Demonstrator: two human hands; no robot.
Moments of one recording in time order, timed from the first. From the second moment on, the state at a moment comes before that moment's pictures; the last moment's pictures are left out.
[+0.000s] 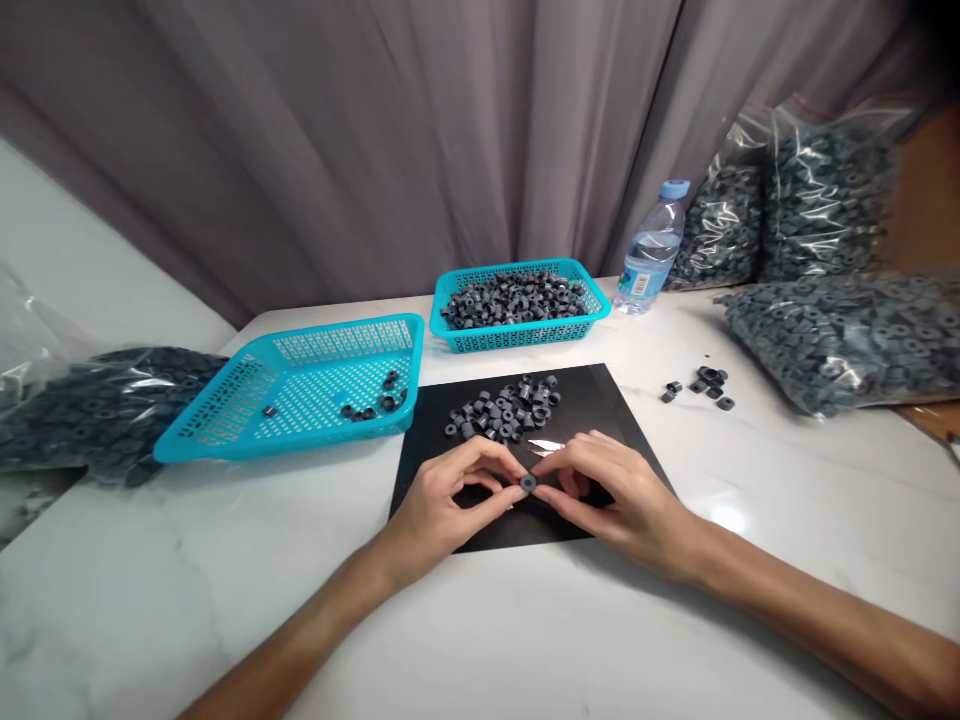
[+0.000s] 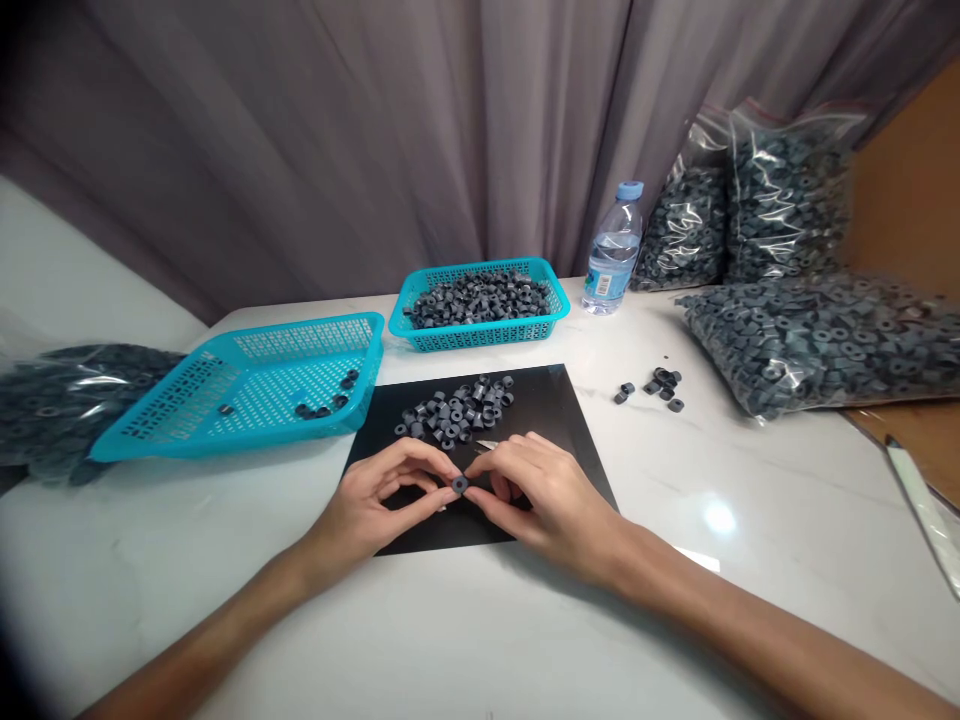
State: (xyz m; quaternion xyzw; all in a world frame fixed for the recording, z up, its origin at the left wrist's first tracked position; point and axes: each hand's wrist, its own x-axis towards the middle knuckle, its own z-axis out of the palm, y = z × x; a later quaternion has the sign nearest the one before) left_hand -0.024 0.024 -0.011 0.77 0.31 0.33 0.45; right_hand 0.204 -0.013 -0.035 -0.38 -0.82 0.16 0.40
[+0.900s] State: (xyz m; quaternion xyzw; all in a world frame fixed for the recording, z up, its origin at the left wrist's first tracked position) left_hand -0.024 0.038 -0.008 0.60 0.35 0.24 0.68; right_hand 0.205 -0.016 -0.032 -0.37 -0.80 0.21 0.43
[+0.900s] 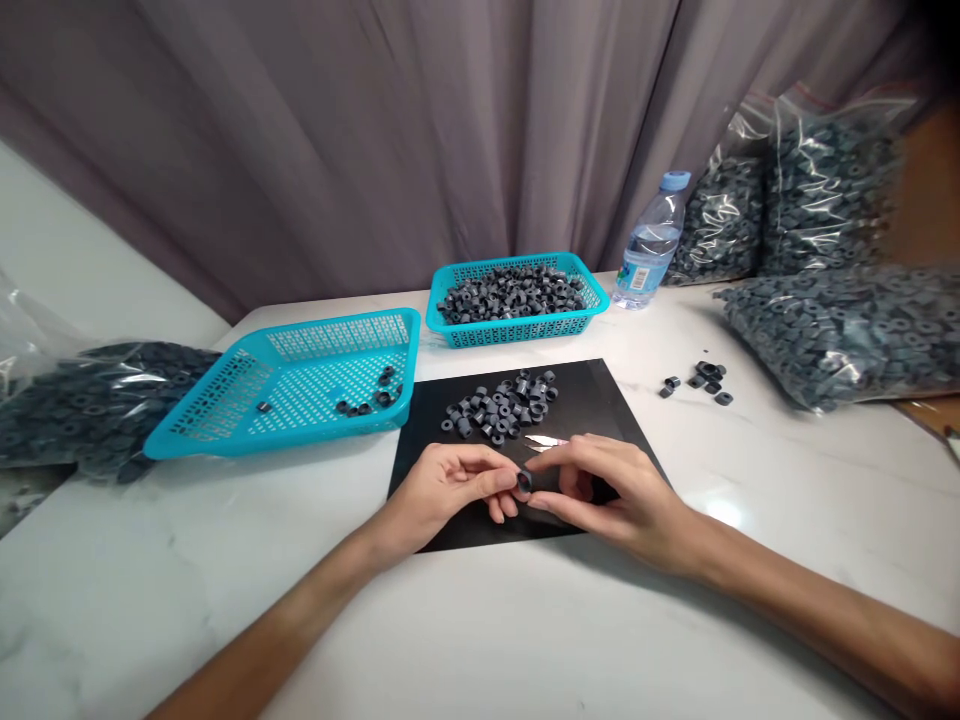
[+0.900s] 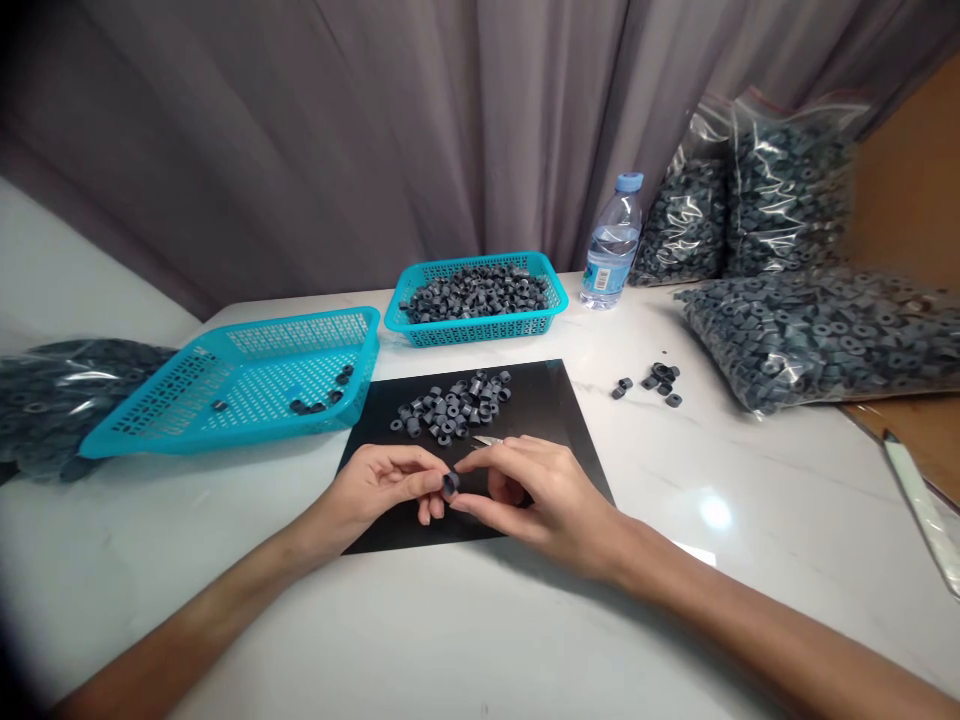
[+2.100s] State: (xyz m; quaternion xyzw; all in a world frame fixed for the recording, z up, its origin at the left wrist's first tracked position) left_hand -0.024 0.037 -0.004 0.61 0.34 0.19 0.69; right_hand 0.205 -0.015 -0.036 -0.36 -0.81 0.20 0.42
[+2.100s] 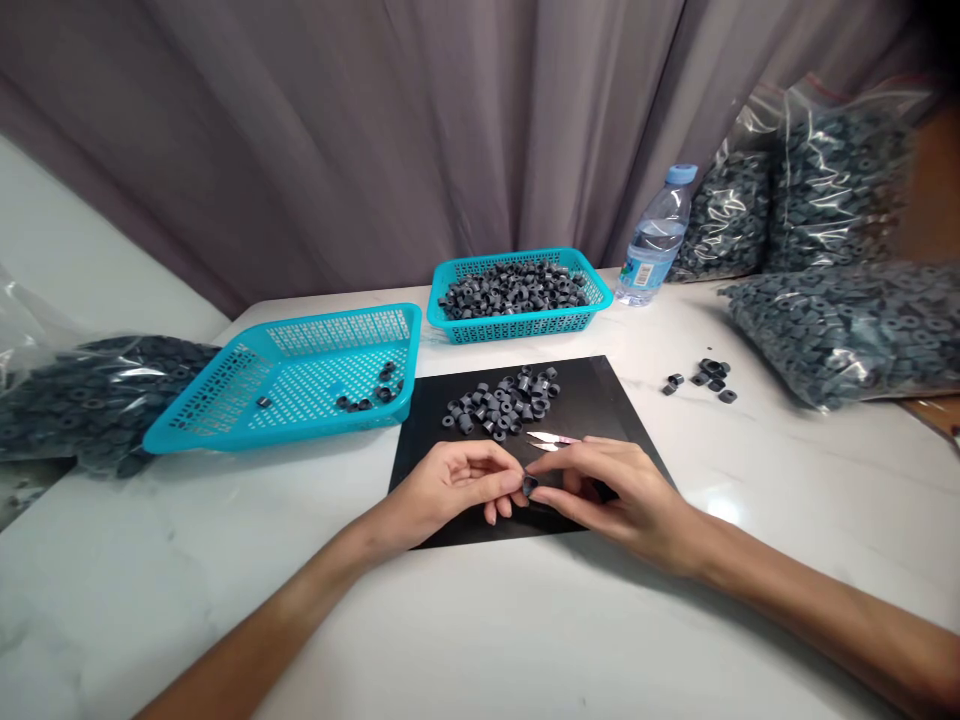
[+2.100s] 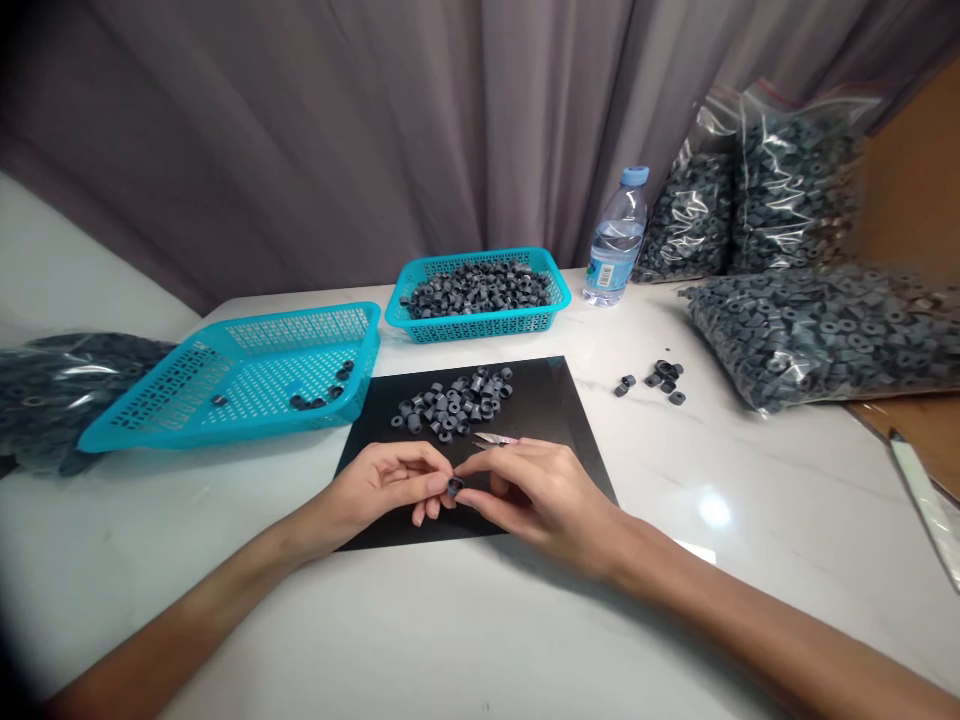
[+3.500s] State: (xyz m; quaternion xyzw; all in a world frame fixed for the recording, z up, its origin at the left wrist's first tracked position) left_hand -0.027 0.035 -0.003 0.63 0.36 0.21 0.66; right_hand 0.205 -0.019 -0.034 -0.35 -0.81 0.25 0.41
